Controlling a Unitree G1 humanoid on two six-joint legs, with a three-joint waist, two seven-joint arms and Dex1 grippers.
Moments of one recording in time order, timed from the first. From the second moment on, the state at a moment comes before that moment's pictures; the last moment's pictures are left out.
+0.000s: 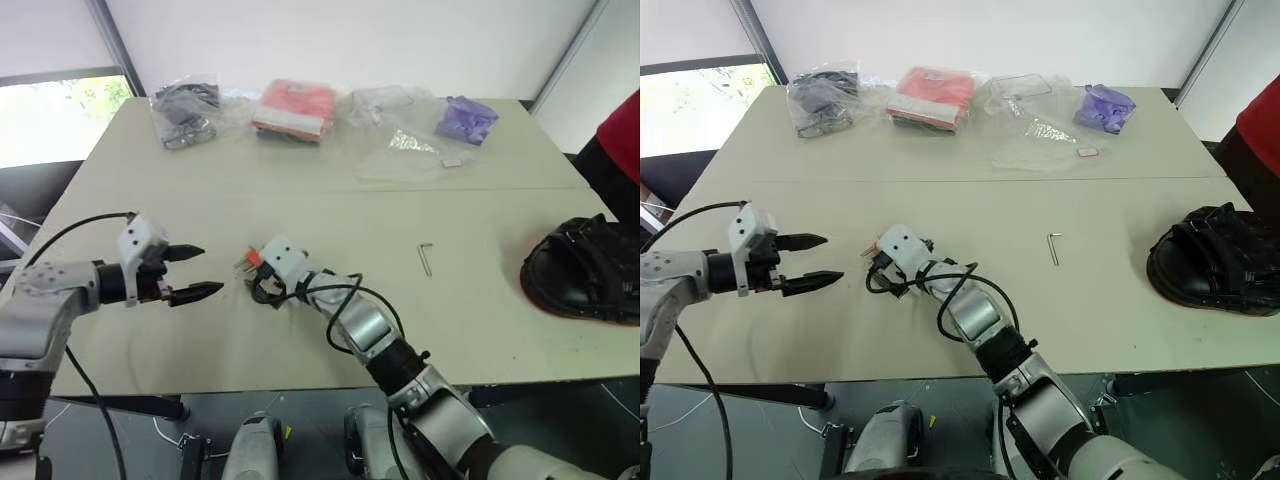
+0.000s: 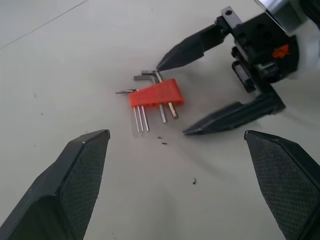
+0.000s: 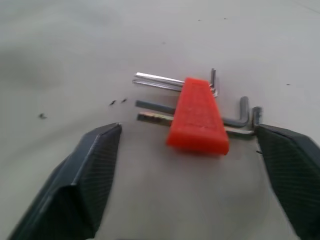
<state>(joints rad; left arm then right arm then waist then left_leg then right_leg) -0.25 0.89 0.15 -0.01 -0.44 0.45 -1.11 -0.63 0.10 0.42 0.34 -0.09 0.46 0.32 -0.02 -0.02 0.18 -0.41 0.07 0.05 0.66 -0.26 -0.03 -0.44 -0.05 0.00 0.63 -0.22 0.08</state>
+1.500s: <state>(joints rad) -0.31 0.80 0.09 0.02 -0.38 0.40 -1.07 -0.69 -0.33 0.73 0.32 -0.77 -0.17 0.19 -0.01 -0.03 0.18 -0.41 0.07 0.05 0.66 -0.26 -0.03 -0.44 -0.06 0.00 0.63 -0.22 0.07</state>
